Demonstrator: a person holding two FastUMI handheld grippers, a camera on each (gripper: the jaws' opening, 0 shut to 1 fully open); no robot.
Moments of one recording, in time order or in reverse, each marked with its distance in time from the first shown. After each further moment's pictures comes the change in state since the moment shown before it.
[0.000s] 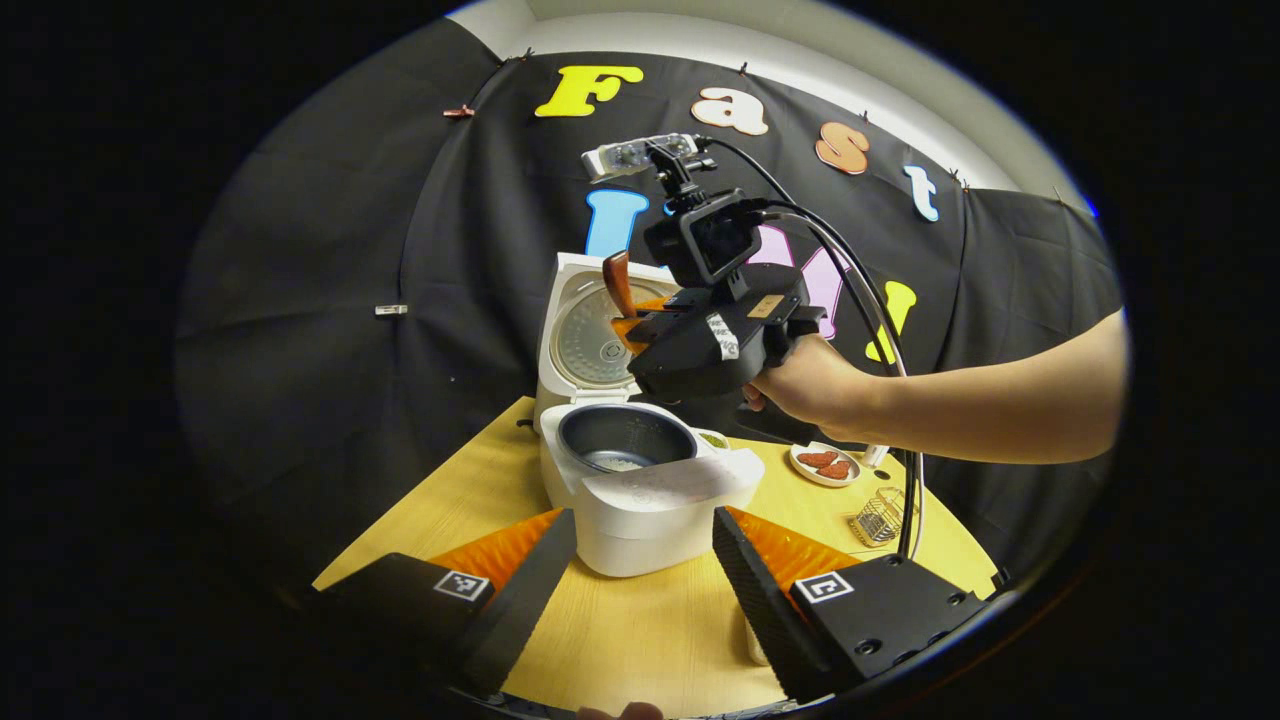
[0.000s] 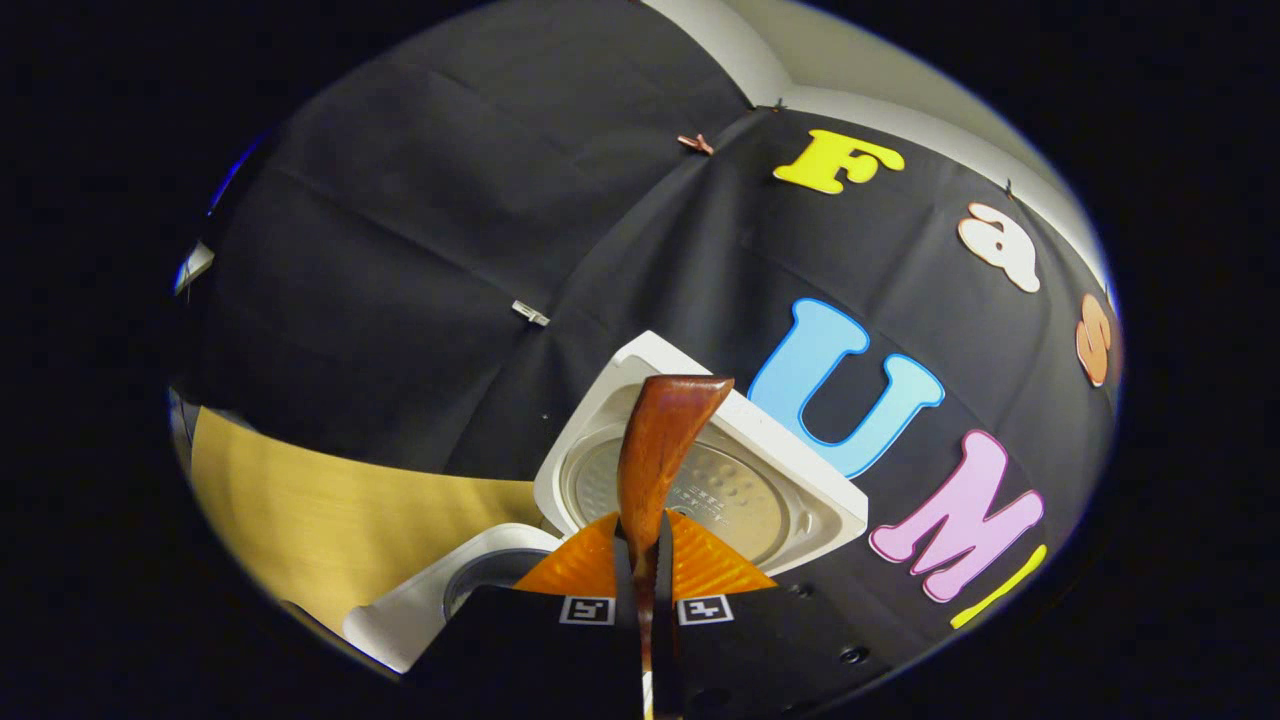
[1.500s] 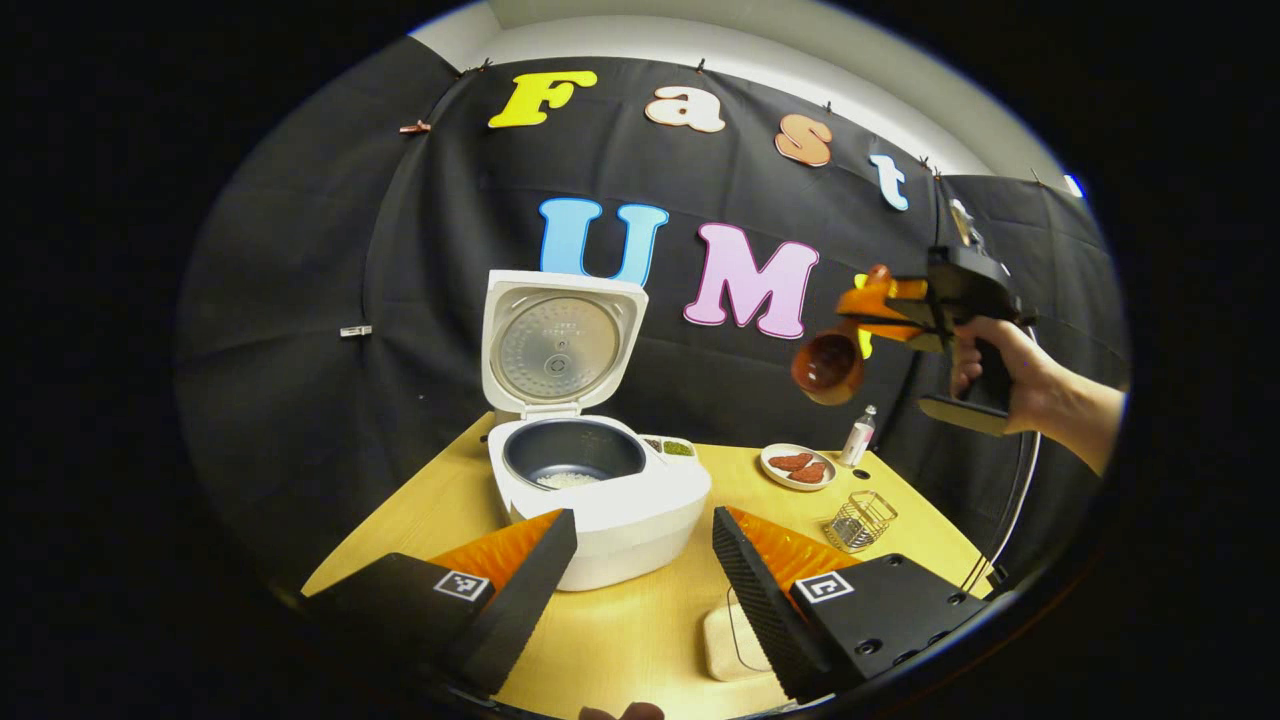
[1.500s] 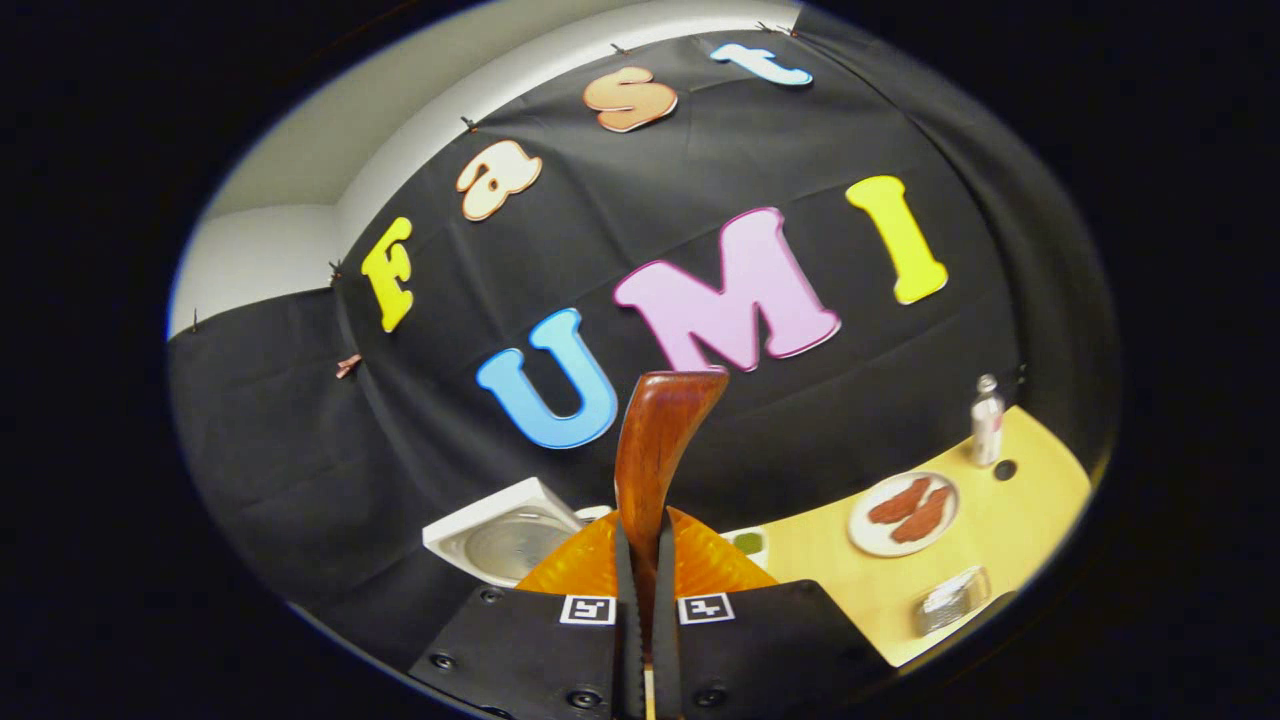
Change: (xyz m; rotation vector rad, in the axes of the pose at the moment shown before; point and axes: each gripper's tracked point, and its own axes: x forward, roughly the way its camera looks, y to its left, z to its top) left arm 0.020 -0.068 0.014 0.054 -0.022 -0.056; right arm -0.273 -0.259 -0.135 1.197 -0.031 -0.452
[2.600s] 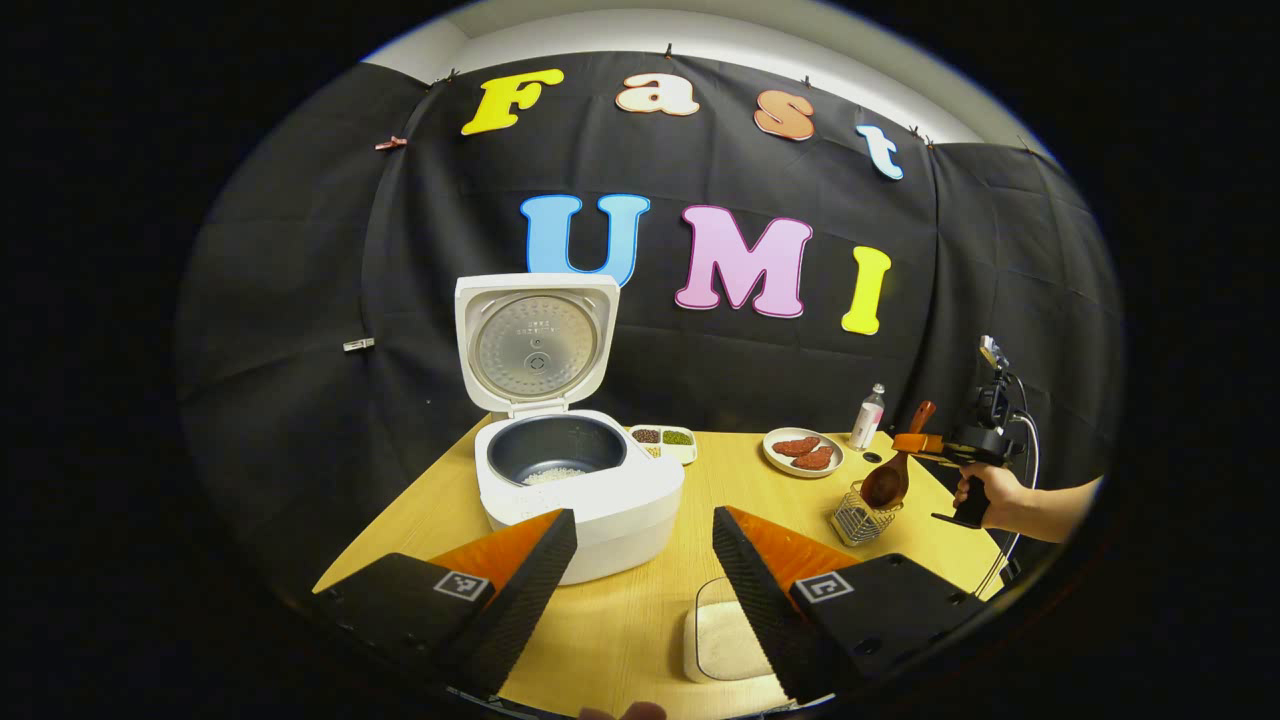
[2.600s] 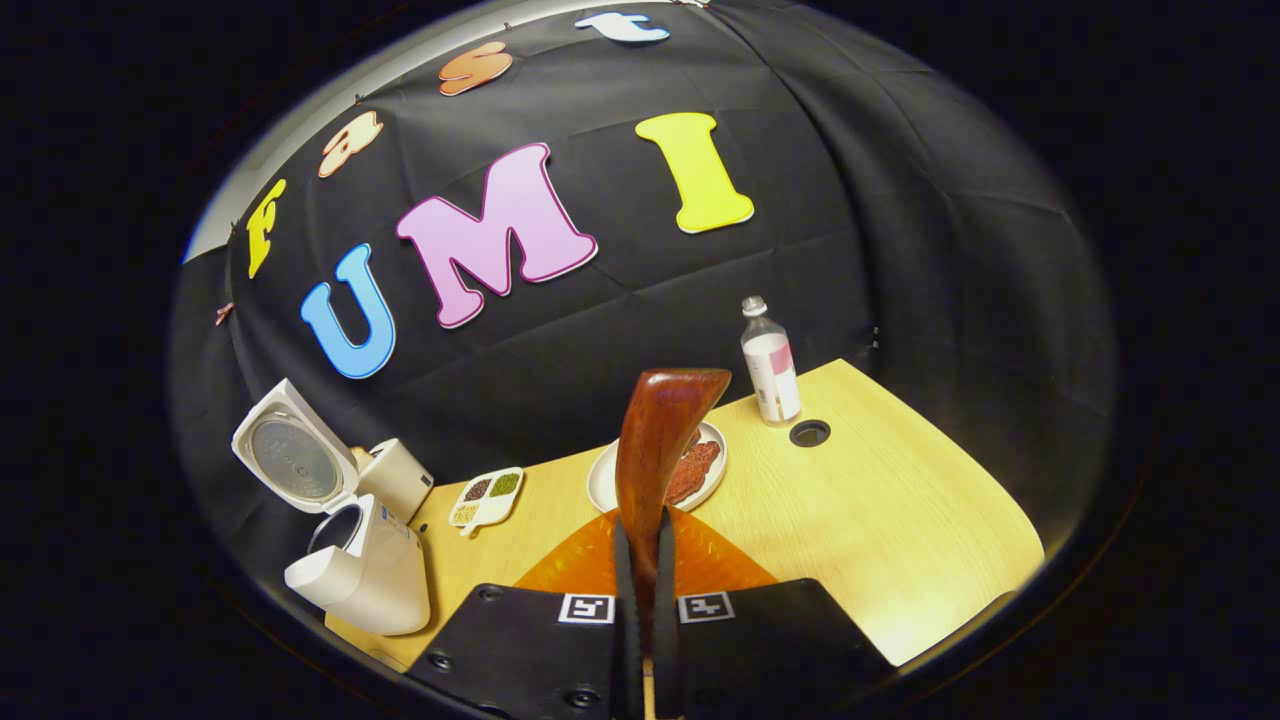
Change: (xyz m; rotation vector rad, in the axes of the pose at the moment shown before) left arm 0.010 -0.043 -0.004 0.072 0.056 0.083; right arm -0.005 -0.298 -0.118 -0.060 0.152 -0.292
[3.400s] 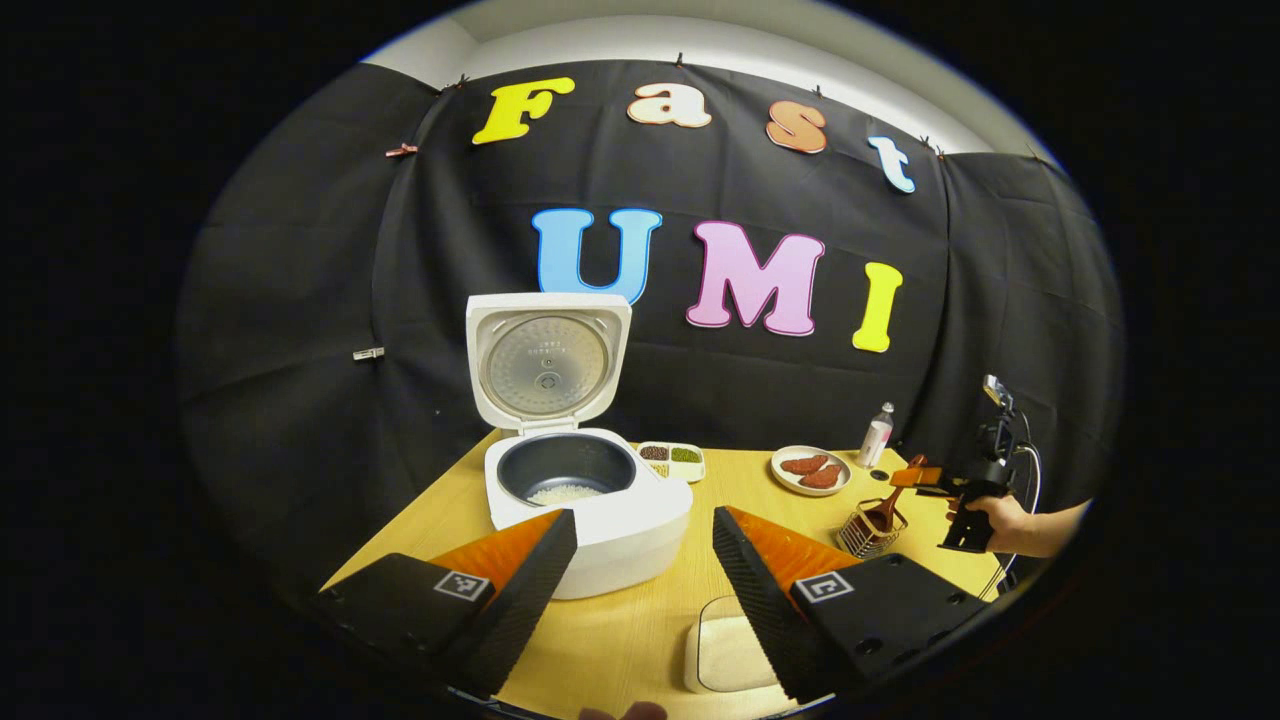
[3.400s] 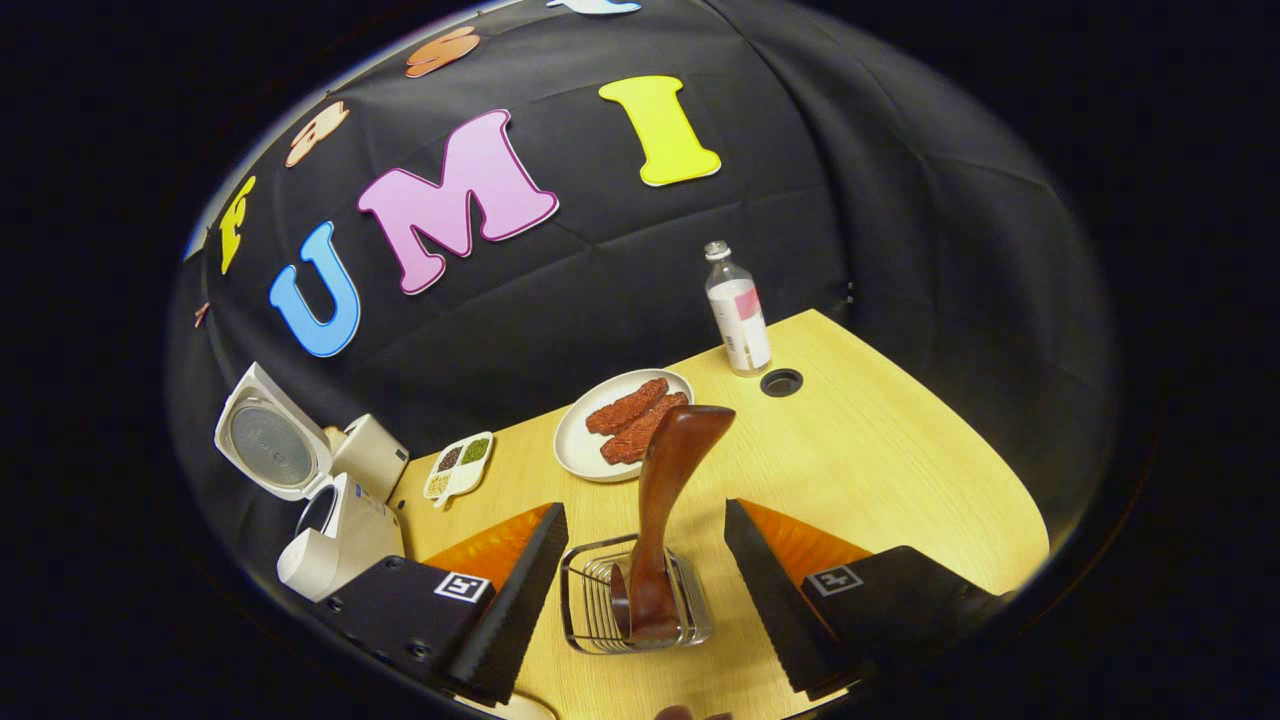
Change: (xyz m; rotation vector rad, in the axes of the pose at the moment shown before) left arm 0.001 0.006 0.030 -0.028 -0.054 0.018; right arm -0.024 -0.021 -0.018 0.041 0.106 -0.089
